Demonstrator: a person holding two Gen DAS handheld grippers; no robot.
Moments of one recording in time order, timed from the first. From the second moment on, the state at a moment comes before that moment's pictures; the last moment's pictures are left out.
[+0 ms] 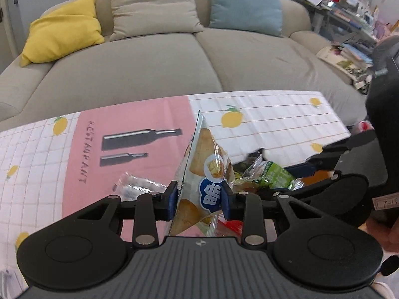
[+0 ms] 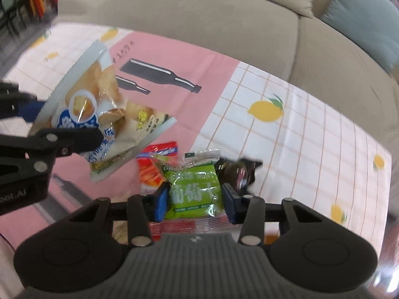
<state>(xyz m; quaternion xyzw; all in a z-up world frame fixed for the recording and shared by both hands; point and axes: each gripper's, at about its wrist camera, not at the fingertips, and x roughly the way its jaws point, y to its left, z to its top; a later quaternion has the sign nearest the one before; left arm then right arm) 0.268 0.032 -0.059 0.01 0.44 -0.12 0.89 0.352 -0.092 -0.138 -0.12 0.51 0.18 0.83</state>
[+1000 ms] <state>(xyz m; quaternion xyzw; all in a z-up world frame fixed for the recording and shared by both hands) 0.158 -0.096 -0.009 0.02 0.42 -0.28 0.86 0.136 -0.264 -0.074 0.04 0.47 0.04 0.88</state>
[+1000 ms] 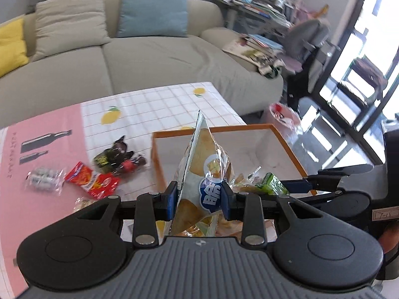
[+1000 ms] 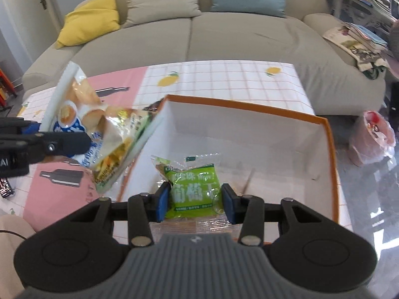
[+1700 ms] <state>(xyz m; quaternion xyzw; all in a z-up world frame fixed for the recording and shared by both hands) 0.208 -0.187 -0.084 0.17 0.49 -0.31 0.80 0.193 -0.295 -0.145 -0.01 0.58 0.00 0.82</state>
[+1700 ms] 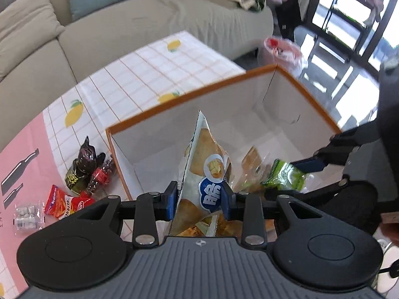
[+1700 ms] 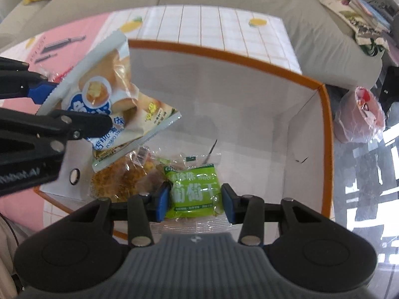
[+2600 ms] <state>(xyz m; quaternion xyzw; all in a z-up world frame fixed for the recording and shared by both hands) 0.219 -0.179 -0.087 0.21 0.50 -0.27 0.80 0.207 -0.280 -0.143 -0.03 0.58 0.02 0.81</state>
